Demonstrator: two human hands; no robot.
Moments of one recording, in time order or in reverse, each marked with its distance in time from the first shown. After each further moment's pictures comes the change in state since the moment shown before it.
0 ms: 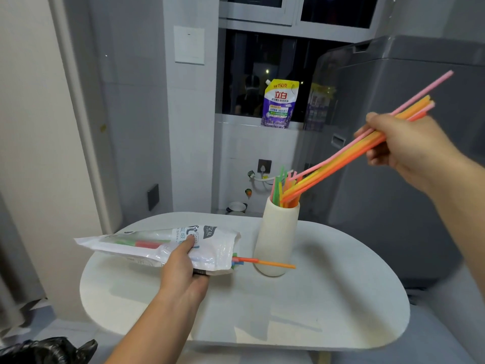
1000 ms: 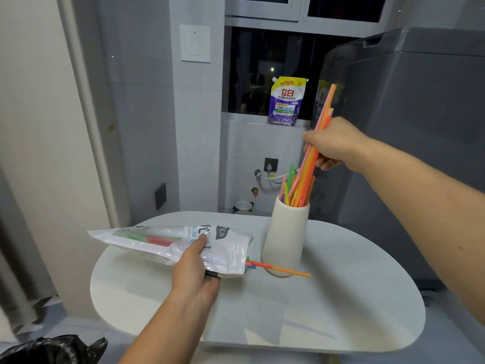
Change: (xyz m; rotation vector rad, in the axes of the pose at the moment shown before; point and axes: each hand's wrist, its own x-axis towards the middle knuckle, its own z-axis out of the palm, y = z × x) left_hand -0.006 -0.002 0.002 0.023 -0.004 0.015; right_hand 0.030 0.003 0.090 -0.503 -0.240 0.076
